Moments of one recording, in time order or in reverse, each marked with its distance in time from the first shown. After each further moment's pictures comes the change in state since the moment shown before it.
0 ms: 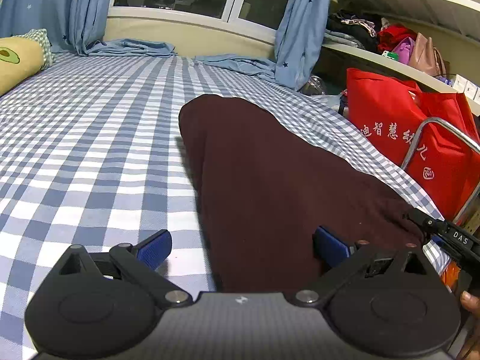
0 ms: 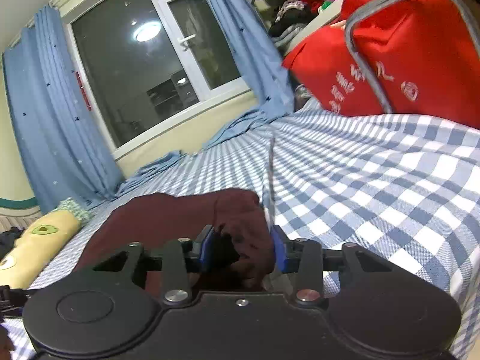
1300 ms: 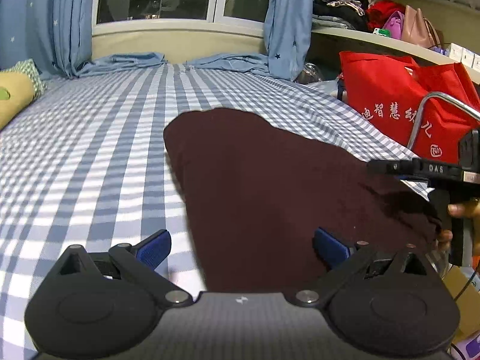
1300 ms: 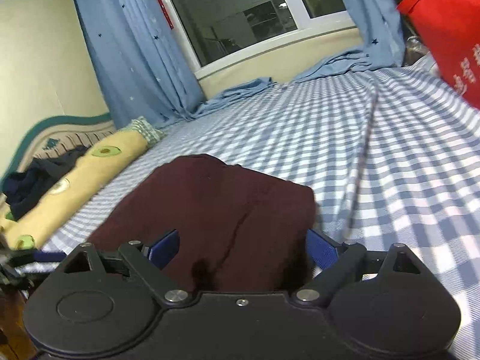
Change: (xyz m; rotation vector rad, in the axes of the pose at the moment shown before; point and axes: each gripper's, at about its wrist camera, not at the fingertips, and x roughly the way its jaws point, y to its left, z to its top) left arm 0.011 -0.024 0.015 0.116 0.023 0.051; right arm 0.130 -0.007 0.073 -0.174 0.359 0.406
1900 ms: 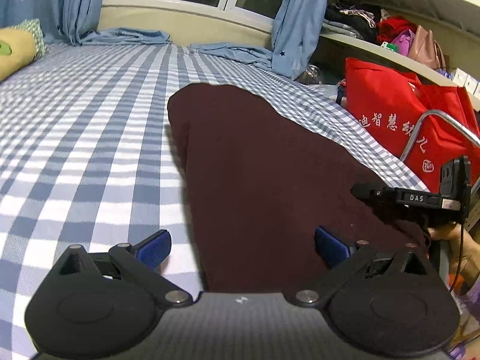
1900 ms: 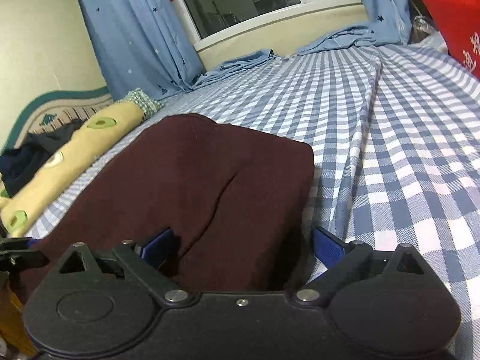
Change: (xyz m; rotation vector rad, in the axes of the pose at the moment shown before) left arm 0.011 0.027 -0.019 -0.127 0.024 -0.083; right arm 0.023 -0.006 -0.019 -0.040 0.109 -0.026
